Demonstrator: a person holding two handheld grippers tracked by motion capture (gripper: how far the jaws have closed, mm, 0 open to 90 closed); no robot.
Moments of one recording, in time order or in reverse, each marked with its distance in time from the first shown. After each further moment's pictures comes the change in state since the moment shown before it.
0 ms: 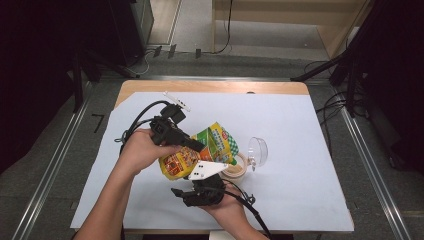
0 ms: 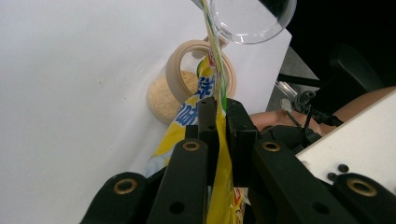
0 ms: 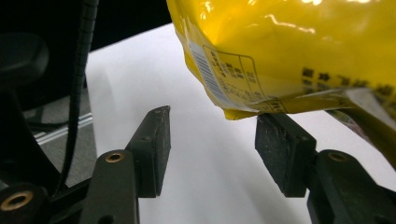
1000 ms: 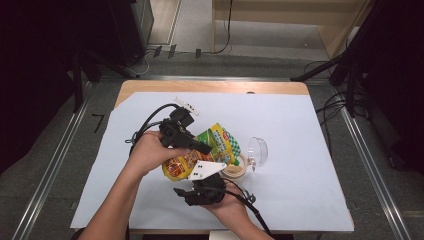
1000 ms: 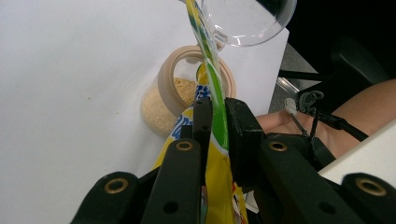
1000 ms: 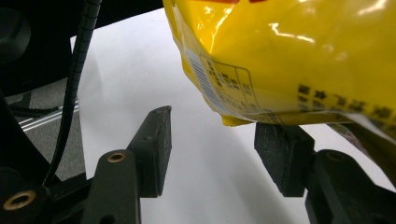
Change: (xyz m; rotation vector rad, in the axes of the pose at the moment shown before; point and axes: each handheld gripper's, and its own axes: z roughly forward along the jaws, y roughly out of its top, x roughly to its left) left arm 0.001 0.004 0.020 -0.008 -0.025 0.060; right arm -0.003 -0.002 0.002 0.044 -0.013 -0.030
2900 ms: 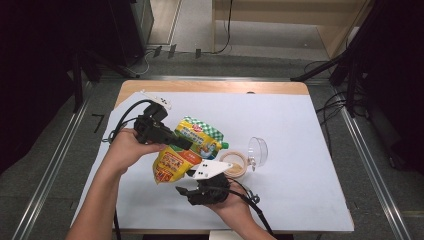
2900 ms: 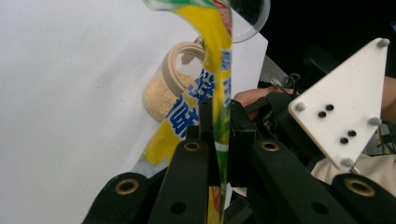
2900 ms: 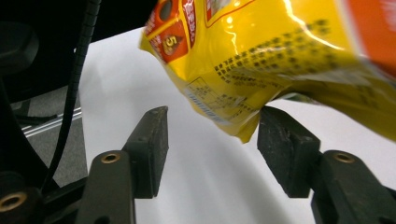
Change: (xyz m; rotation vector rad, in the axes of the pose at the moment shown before) left arm 0.017 -0.029 -0.051 -0.087 -0.070 -0.016; right arm -0.002 0.002 -0.014 -0.043 -0.010 -0.002
